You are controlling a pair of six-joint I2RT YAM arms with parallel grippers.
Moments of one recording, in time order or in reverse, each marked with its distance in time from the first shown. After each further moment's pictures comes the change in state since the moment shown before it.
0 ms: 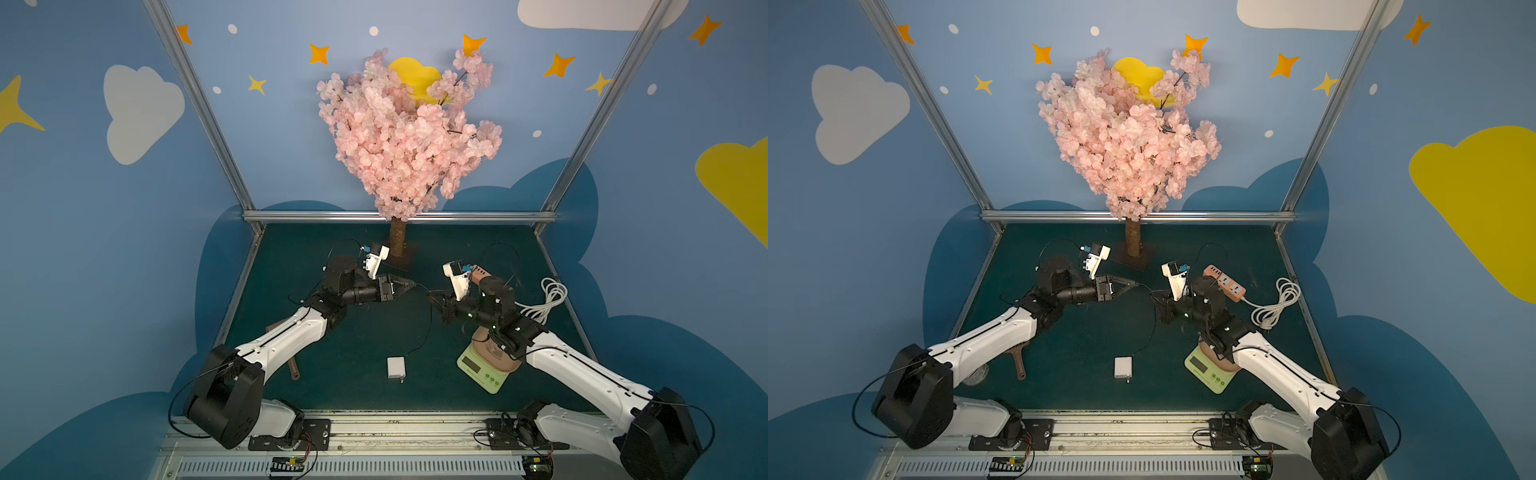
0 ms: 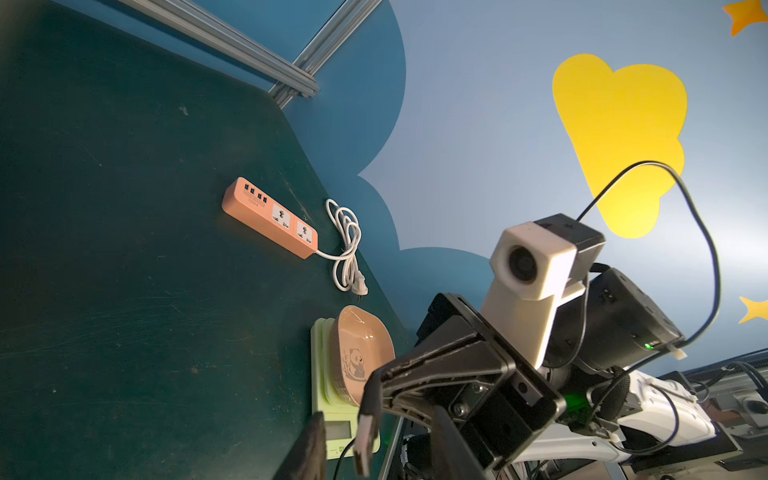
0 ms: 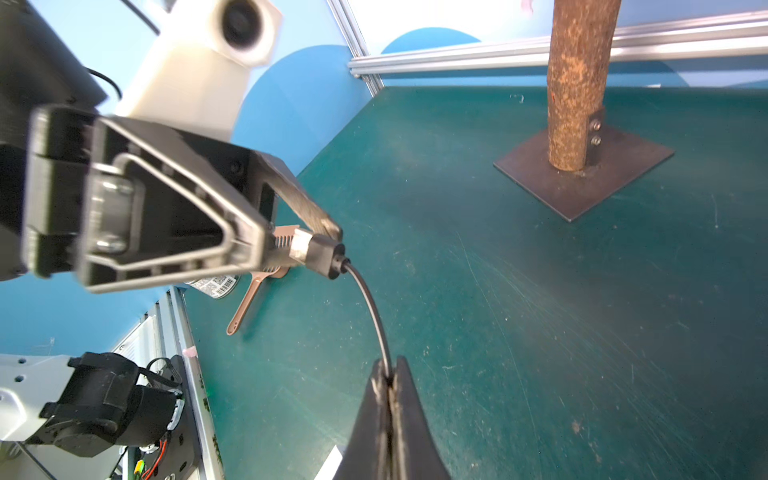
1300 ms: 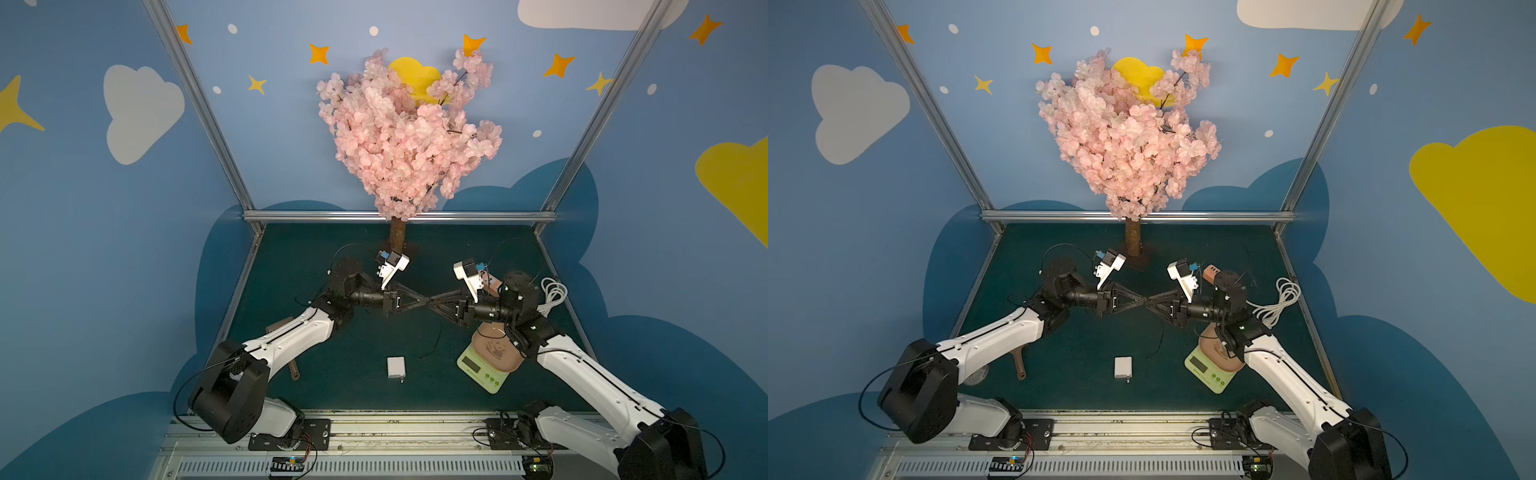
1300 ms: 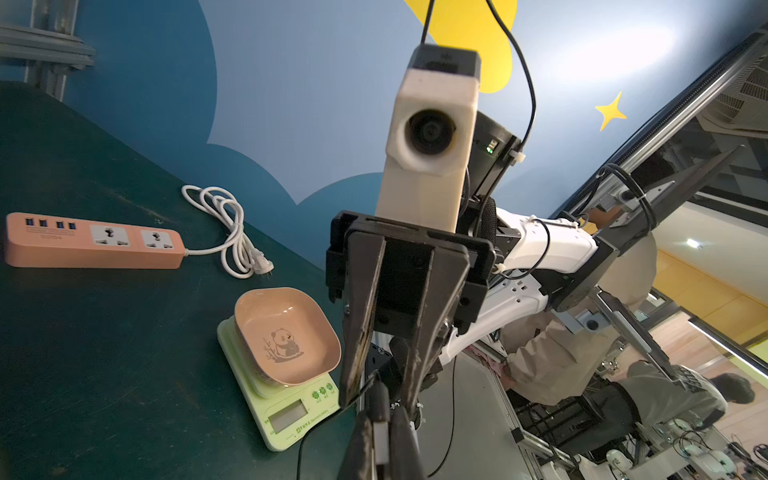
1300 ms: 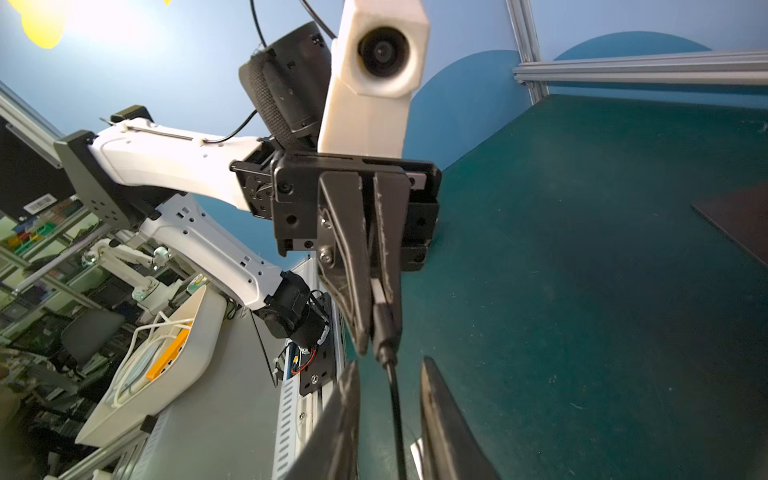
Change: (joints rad) left arm -0.065 0.034 0.000 0.196 0.335 0.192; right arm -0.155 -0.066 -0.008 0.081 -0.617 0.024
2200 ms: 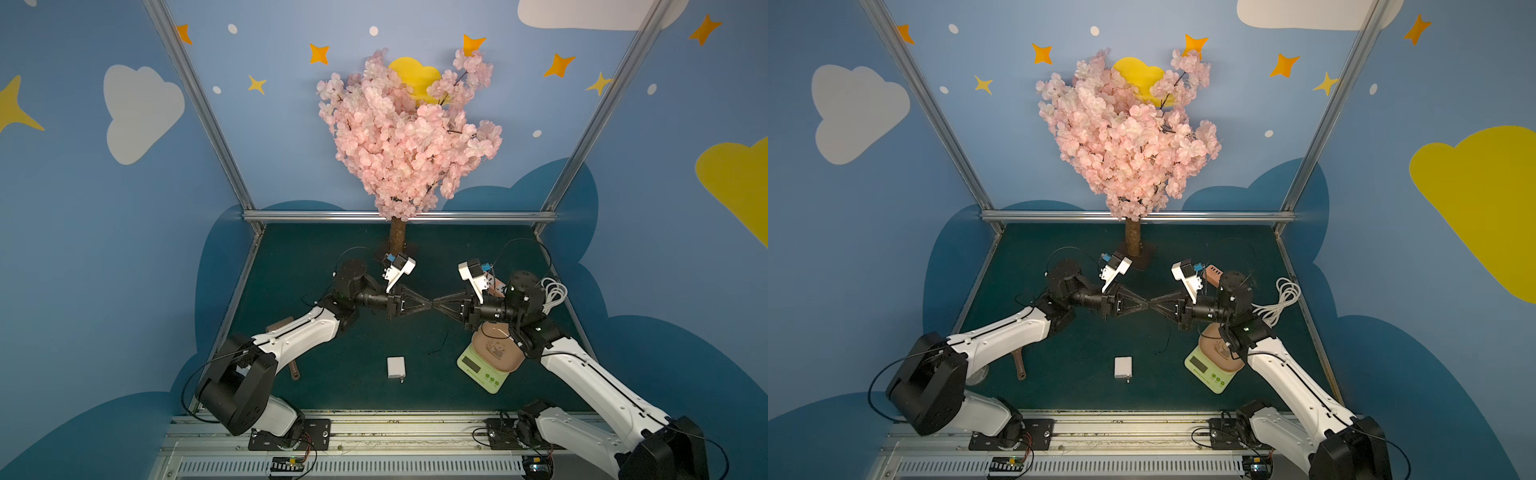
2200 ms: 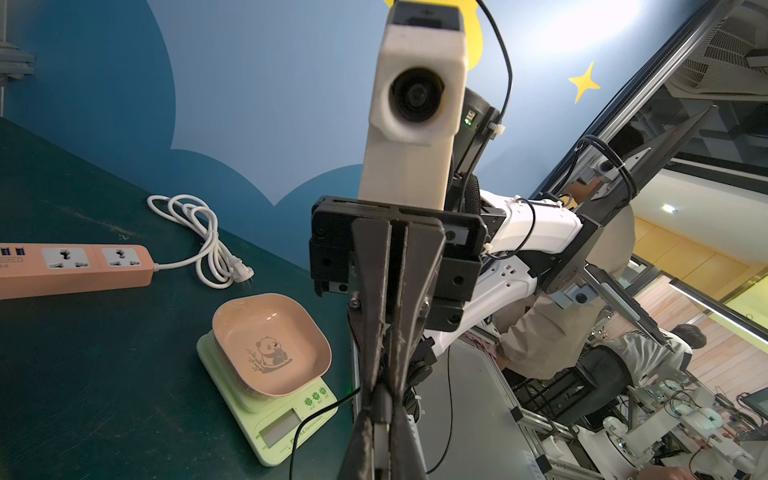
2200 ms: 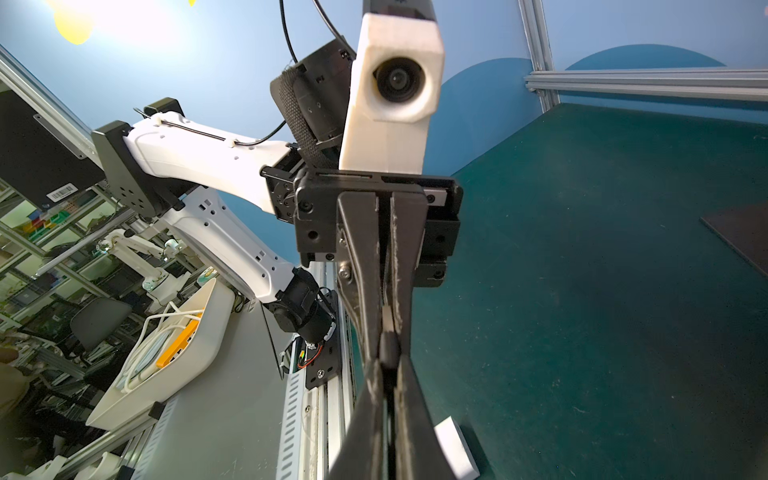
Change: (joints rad) left arm -0.031 0.043 0.003 0.085 0.028 0.017; right arm -0.022 -0.026 -0.003 -0.008 -0.043 -0.014
